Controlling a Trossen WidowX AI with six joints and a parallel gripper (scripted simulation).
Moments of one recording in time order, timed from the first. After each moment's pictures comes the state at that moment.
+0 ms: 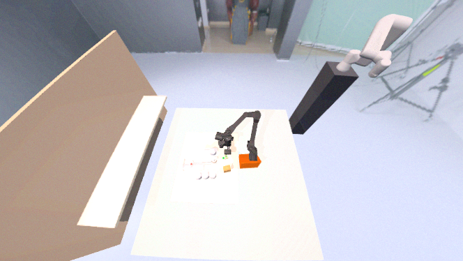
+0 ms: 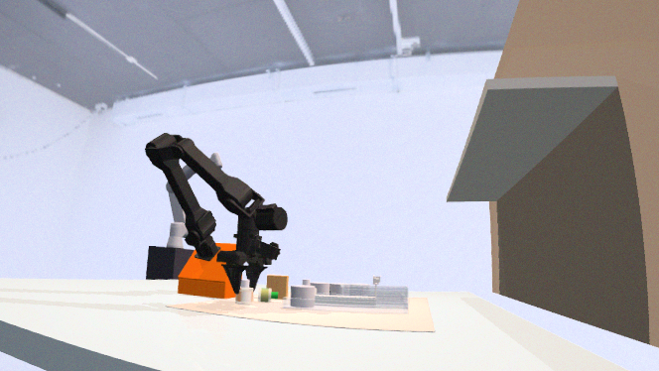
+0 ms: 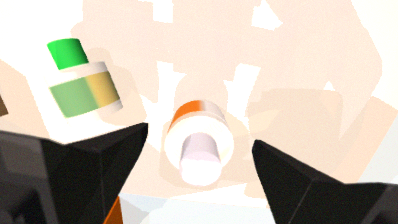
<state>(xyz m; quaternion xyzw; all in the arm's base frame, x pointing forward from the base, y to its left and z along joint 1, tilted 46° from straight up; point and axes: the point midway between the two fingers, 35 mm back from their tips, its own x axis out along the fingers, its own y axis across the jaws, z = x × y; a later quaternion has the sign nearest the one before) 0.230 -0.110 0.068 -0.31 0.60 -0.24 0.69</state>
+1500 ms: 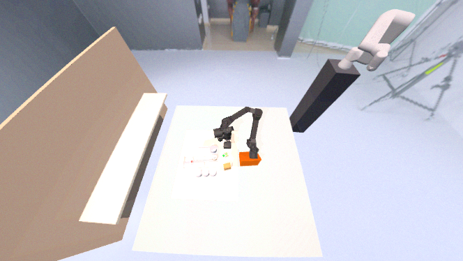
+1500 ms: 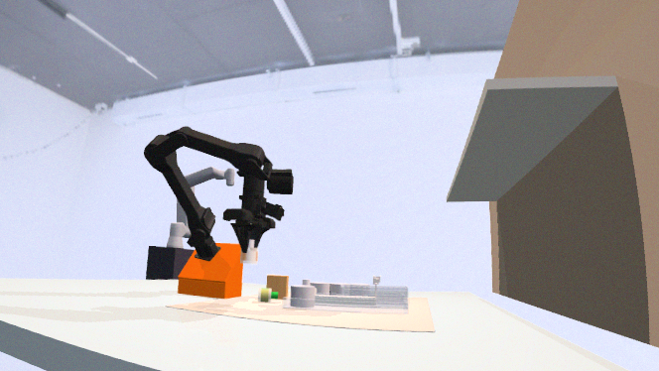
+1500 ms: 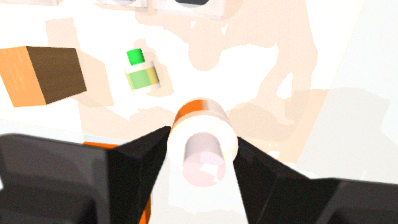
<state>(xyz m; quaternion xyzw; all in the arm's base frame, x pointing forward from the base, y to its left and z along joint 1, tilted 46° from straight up) 0.217 -0.034 0.132 -0.31 0.61 -0.23 0.69</state>
